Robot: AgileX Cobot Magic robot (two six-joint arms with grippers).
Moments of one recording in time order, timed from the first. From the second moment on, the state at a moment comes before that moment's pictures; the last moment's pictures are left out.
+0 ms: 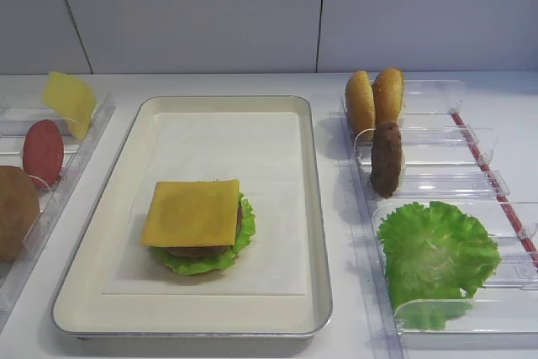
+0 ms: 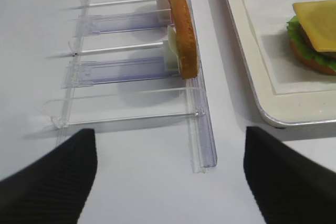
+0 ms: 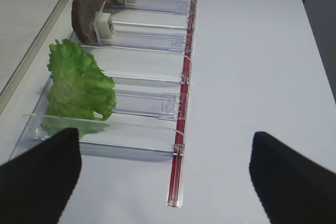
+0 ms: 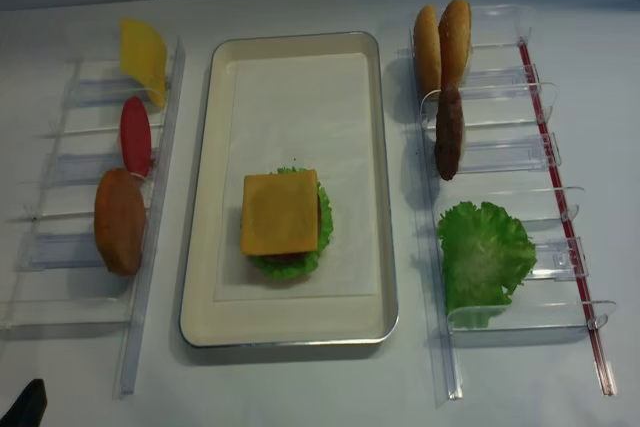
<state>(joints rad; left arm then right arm) -0.05 -0.02 -0.49 0.06 1.19 -0.03 0.11 -0.02 -0.47 0.05 1.14 0.00</state>
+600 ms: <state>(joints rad) -0.05 -0.02 -0.49 0.06 1.19 -0.03 0.11 -0.02 -0.47 0.05 1.14 0.00</state>
